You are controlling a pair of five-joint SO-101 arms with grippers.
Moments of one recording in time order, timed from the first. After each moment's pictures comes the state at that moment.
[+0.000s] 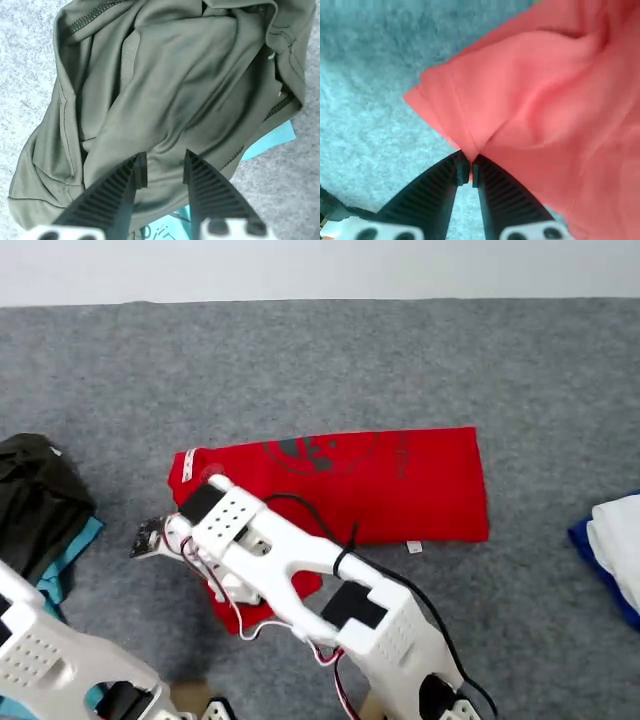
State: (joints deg) left arm -58.2 22.1 -24.0 93.9 -13.5; right arm -55.3 32.4 -17.1 93.6 29.4
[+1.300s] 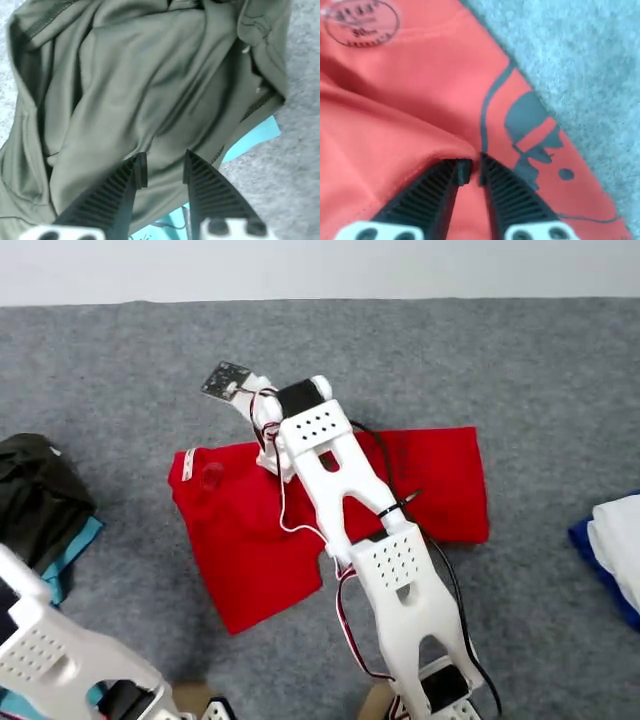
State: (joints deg) left arm -54.0 22.1 -18.7 90.9 -13.5; right arm -31.4 59.0 -64.5 92.6 29.4
